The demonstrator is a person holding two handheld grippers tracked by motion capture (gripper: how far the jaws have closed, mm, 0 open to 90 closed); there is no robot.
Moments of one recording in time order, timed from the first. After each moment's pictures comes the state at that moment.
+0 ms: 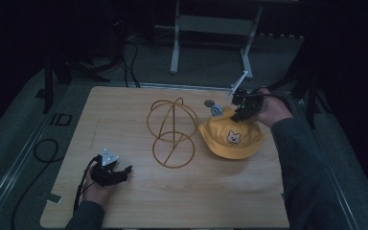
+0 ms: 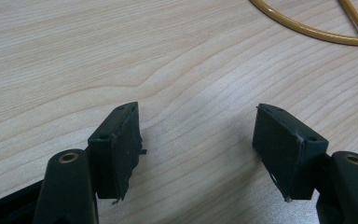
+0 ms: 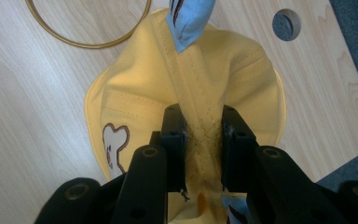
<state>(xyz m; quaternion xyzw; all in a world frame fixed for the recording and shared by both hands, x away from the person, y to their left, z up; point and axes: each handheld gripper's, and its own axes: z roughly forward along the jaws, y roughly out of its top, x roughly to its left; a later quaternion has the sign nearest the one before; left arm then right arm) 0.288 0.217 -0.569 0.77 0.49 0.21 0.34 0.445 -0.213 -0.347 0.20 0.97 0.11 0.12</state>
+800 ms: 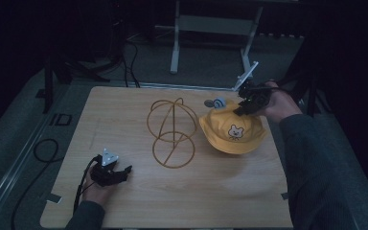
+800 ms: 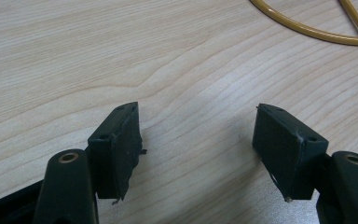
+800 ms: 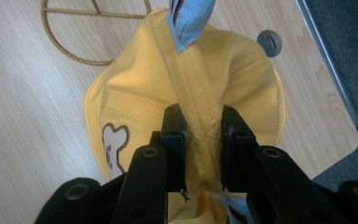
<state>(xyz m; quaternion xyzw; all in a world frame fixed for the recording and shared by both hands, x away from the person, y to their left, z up) 0.288 0.217 -0.569 0.77 0.49 0.21 0.34 0.438 -0.222 -0.317 0.20 0.96 0.15 0.13</state>
